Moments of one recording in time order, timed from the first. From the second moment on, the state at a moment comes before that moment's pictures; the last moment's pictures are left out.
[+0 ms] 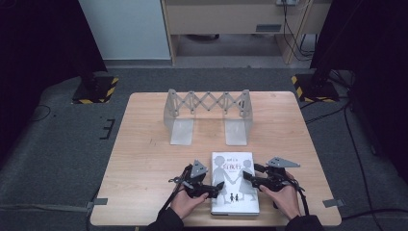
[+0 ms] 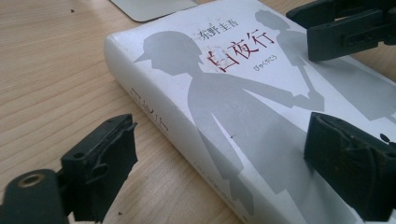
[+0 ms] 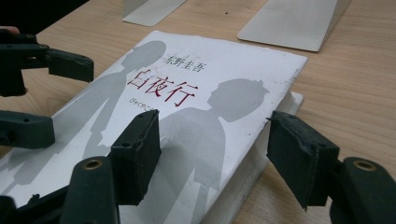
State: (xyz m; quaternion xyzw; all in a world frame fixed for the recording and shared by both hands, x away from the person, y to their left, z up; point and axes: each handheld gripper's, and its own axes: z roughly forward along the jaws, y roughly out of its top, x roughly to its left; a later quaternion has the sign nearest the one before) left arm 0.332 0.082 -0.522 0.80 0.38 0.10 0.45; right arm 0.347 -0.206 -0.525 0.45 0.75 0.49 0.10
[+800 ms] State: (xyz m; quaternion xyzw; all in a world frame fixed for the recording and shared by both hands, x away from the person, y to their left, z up) left arm 0.331 0.070 -0.535 0.78 0.40 0.05 0.48; right arm 0.353 -0.204 -0.532 0.46 0.73 0.50 0.06
